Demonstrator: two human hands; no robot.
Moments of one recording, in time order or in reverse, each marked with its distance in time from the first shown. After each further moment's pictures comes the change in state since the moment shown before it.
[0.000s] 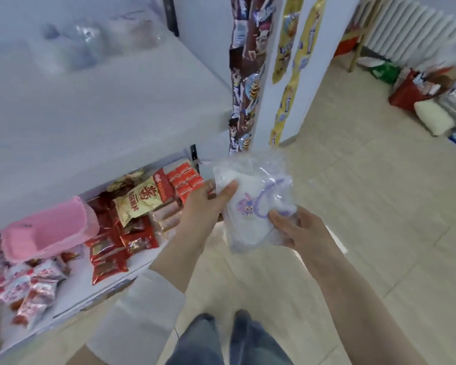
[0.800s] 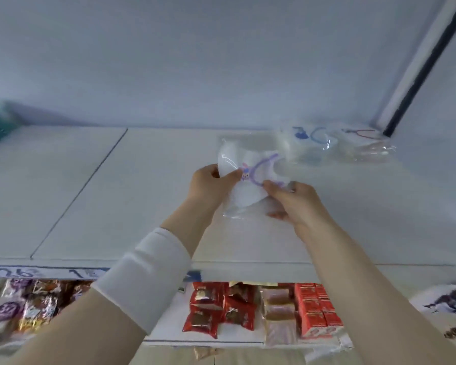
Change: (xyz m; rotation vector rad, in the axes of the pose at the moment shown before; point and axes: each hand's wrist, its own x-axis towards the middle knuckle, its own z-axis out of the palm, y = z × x) left_hand 0.044 0.091 -0.329 -0.068 0.604 0.163; right_hand 0.073 -0.118 0.378 -0.208 -0.406 -0.220
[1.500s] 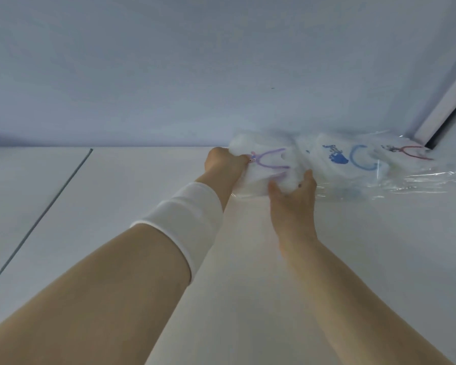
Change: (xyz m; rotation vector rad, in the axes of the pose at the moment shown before) left_hand 0.192 0.009 0.027 0.213 -0.008 -0.121; right_hand 0.110 0.004 0.080 -0.111 0.325 -0.175
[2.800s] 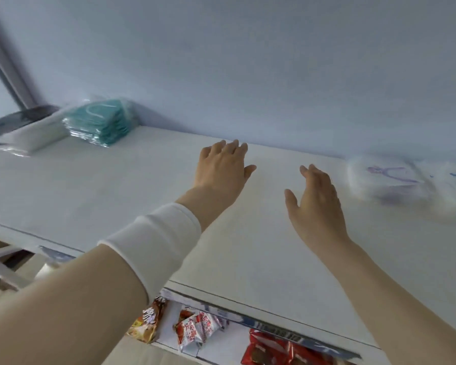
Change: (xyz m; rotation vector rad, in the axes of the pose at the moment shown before) left_hand -0.120 -0.058 -0.225 1.163 0.334 0.395; right_hand -0.126 -0.052 0.078 -0.695 -0.358 -0.599
